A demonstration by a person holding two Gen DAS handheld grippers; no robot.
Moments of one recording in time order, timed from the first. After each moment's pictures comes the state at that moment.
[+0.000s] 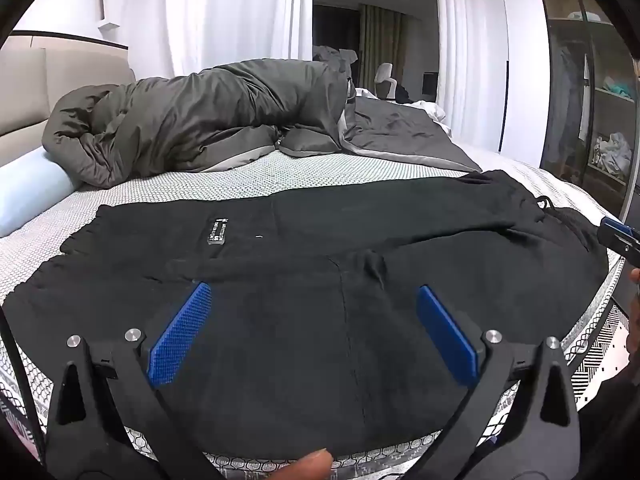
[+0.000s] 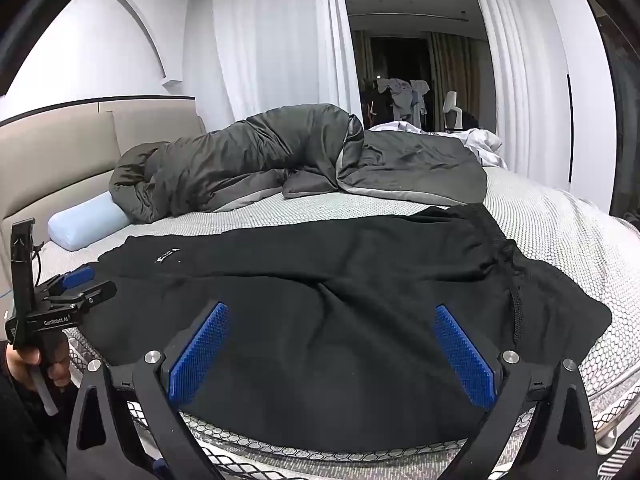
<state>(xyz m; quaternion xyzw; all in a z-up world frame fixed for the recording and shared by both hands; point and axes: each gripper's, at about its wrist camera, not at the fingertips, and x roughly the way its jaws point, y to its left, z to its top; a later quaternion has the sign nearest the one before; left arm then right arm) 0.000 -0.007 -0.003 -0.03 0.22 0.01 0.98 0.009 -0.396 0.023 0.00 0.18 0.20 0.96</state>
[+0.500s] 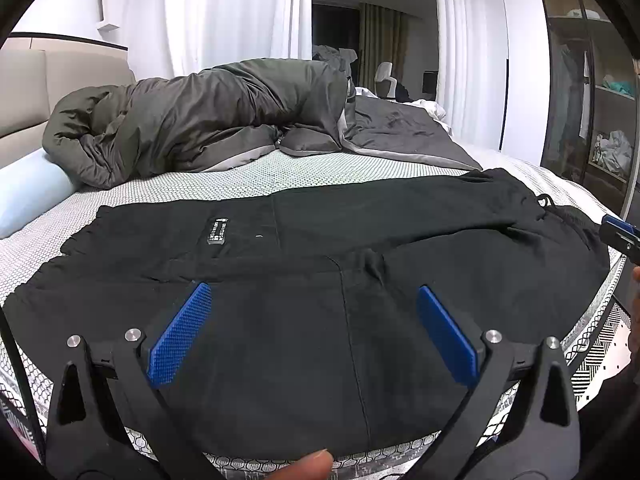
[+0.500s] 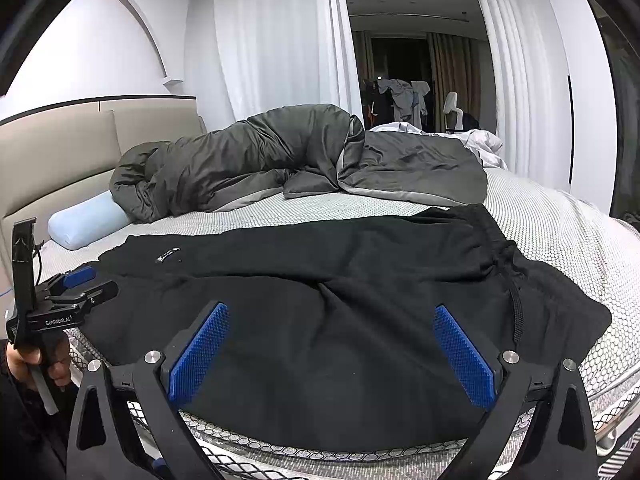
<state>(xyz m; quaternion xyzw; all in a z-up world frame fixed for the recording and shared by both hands) 0.001 -0.006 -0.003 -0.02 0.22 0.01 0.98 0.012 -0.395 0.018 0.00 0.18 0.20 0.96</state>
